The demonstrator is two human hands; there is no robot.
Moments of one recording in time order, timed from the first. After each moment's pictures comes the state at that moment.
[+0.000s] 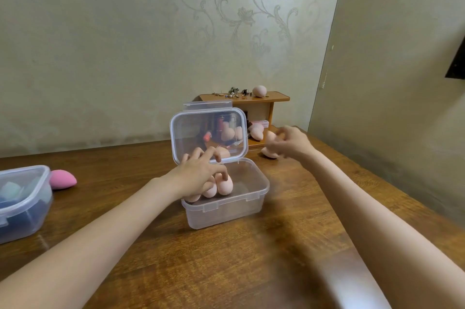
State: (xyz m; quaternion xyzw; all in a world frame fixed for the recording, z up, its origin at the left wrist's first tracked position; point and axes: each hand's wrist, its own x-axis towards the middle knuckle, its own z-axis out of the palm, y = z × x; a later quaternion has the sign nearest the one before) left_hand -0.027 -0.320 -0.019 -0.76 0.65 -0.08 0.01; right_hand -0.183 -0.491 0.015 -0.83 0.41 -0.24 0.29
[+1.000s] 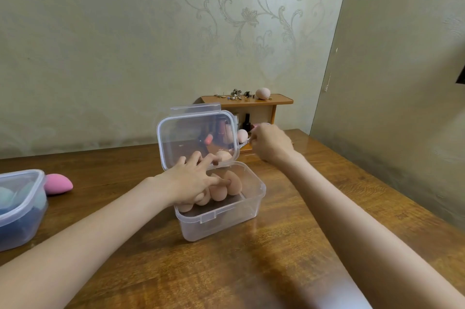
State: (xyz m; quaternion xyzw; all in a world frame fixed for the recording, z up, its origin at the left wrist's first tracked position) left_hand -0.008 -0.317 -0.016 -0.71 0.67 -0.15 0.17; right_hand -0.130 -0.464 0.022 -0.90 0.38 -0.20 0.07
